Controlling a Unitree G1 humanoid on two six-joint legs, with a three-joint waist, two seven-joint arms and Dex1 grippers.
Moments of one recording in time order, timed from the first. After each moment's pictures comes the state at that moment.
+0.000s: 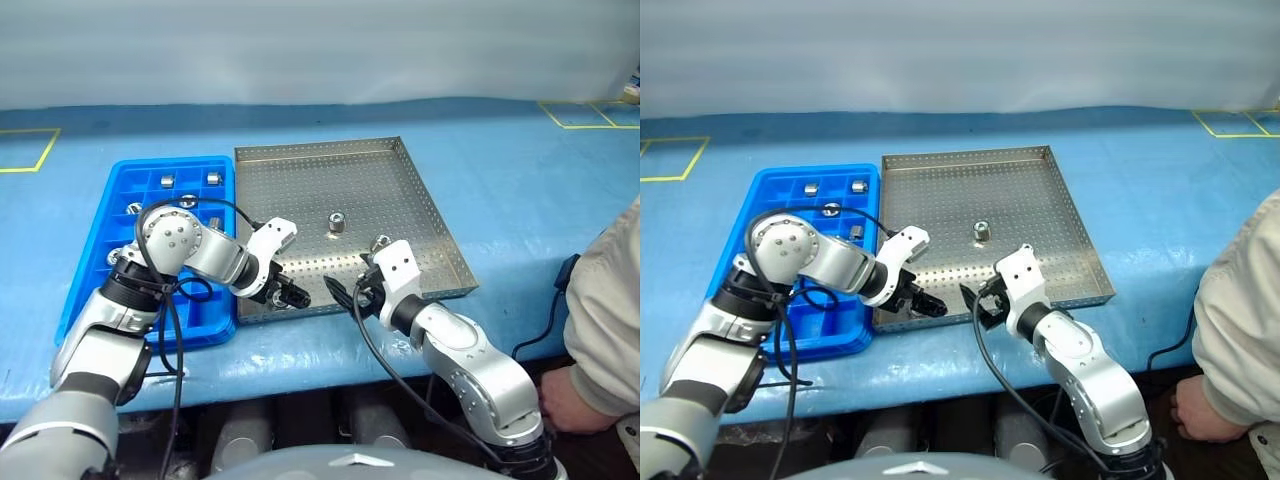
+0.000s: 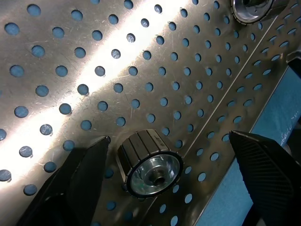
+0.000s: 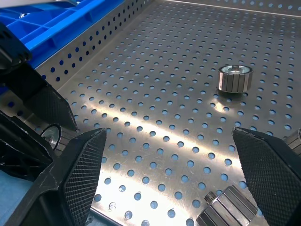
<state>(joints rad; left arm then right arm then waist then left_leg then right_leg) -0.78 0.58 -0.34 0.06 -1.39 1.60 0.18 0.00 -0.27 0.21 -0.64 0.25 0.81 0.24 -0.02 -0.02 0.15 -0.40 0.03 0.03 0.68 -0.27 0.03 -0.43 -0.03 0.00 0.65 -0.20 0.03</state>
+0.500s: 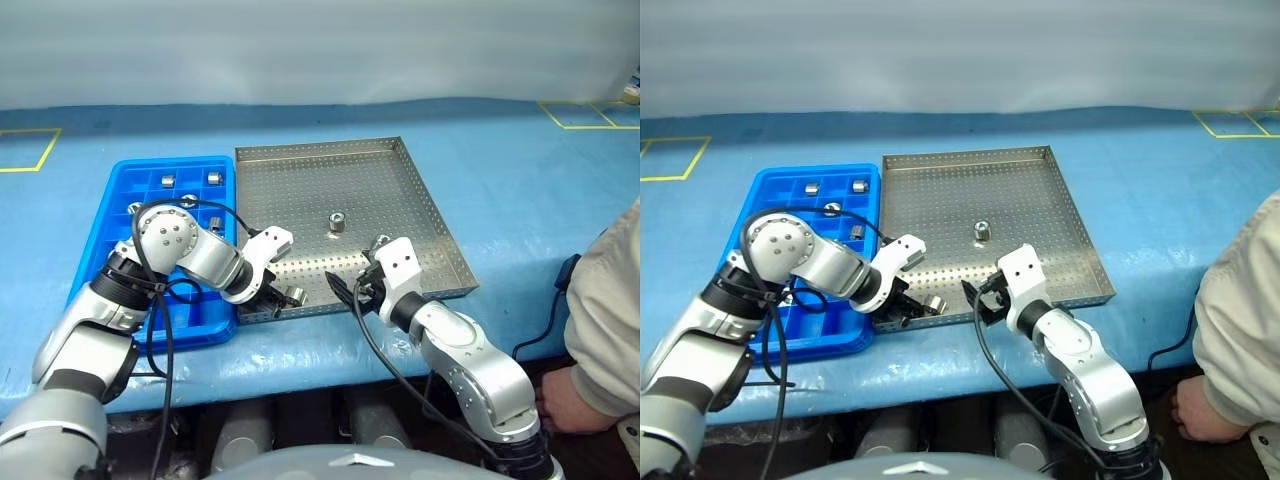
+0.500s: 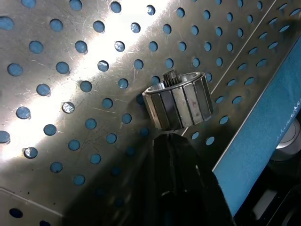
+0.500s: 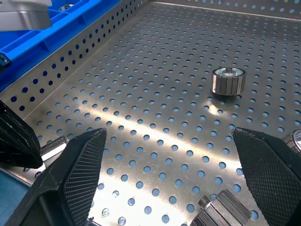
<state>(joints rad) -0.76 0.62 -0.38 0.06 -1.47 1.61 0.26 -0.01 -0.26 0.21 -0.62 0.24 0.81 0.24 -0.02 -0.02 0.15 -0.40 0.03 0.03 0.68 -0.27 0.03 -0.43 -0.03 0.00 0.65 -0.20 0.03</state>
